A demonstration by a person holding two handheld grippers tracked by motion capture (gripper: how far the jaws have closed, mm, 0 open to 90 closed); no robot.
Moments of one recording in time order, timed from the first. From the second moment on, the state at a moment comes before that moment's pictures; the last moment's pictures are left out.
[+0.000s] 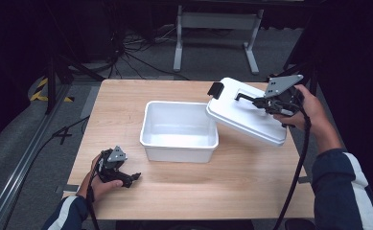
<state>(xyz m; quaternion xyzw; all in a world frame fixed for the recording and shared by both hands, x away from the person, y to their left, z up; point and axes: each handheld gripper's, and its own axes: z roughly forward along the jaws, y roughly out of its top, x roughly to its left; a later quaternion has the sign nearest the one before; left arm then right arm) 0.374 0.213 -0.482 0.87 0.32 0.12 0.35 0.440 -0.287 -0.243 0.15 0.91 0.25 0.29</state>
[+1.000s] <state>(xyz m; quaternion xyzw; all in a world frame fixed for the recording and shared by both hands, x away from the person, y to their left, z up) 0.374 0.213 -0.482 0.87 0.32 0.12 0.35 0.456 -0.334 -0.306 0.22 0.91 0.22 0.27</state>
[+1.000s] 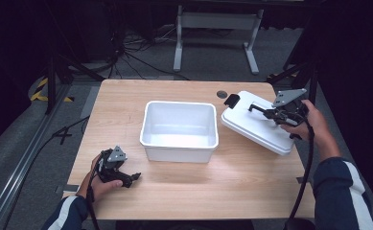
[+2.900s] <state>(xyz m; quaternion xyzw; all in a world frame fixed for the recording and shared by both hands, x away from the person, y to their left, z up) 0.374 0.213 -0.482 0.87 0.32 0.12 0.35 0.485 -0.338 -0.396 0.29 0.91 0.23 0.21</state>
